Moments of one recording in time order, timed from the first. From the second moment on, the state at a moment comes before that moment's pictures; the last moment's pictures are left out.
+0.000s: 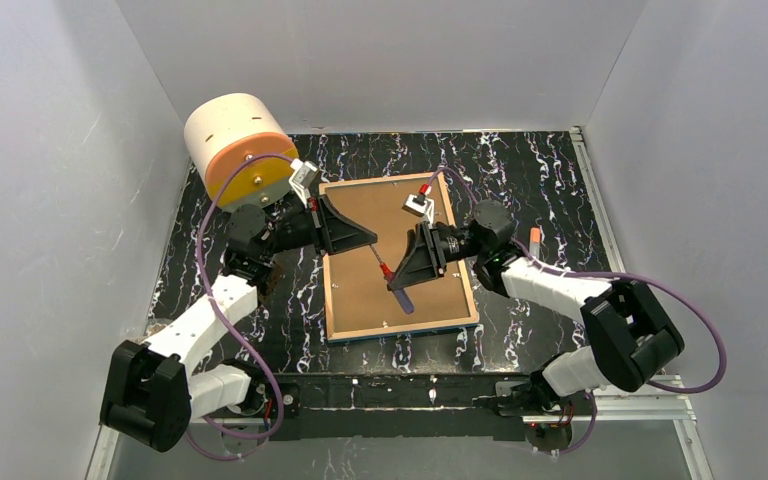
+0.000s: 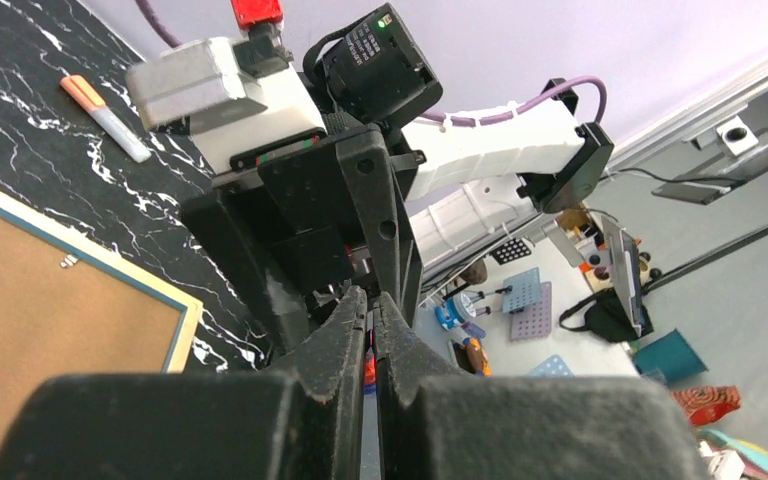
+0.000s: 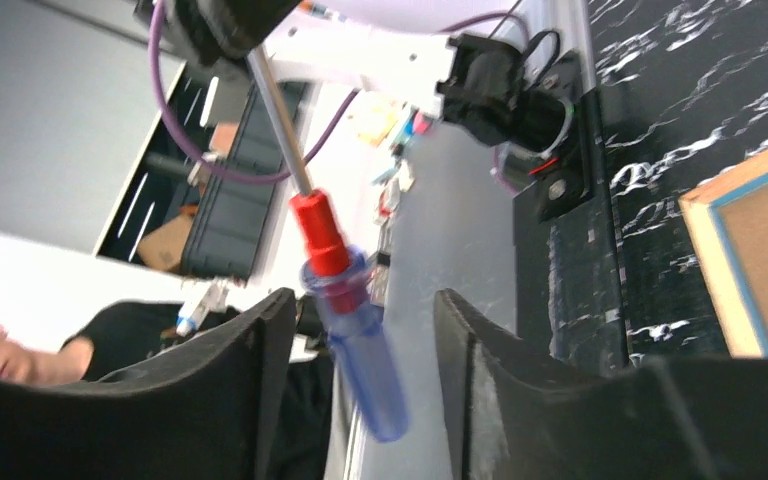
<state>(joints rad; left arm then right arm) -0.38 1.13 0.68 0.75 1.01 -1.09 0.64 1.42 0.70 0.88 -1.29 1.25</state>
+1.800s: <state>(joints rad) -0.40 0.87 0.35 0.86 0.16 -1.44 0.62 1.39 0.71 1.03 -0.74 1.25</state>
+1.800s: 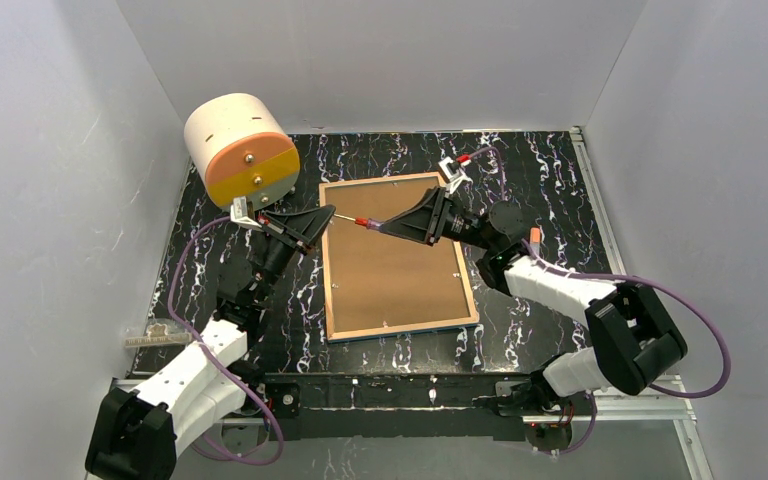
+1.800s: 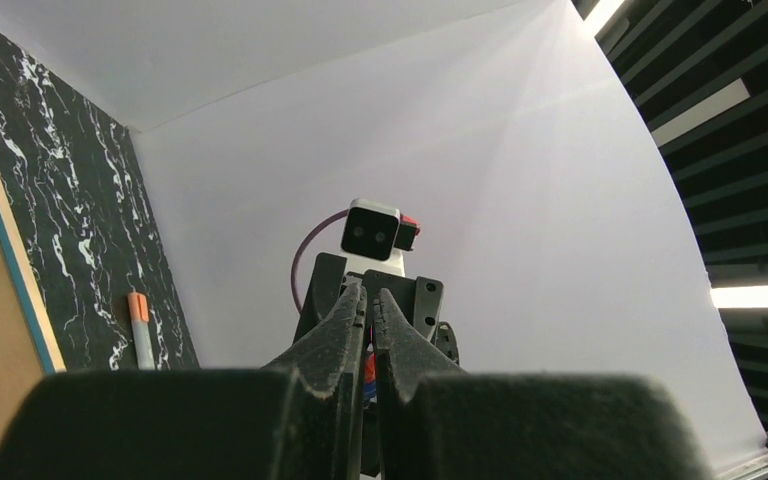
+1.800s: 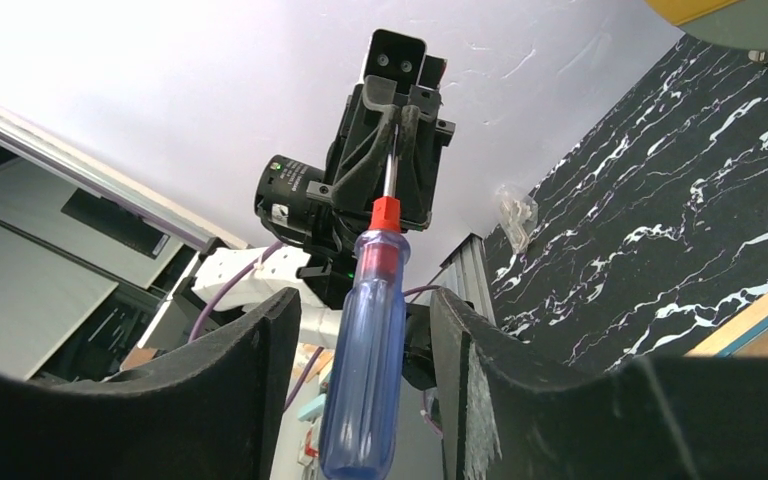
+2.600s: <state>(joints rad) -0.41 0.88 0.32 0.88 0.14 -1.45 0.66 1.41 0.75 0.92 -0.69 1.17</state>
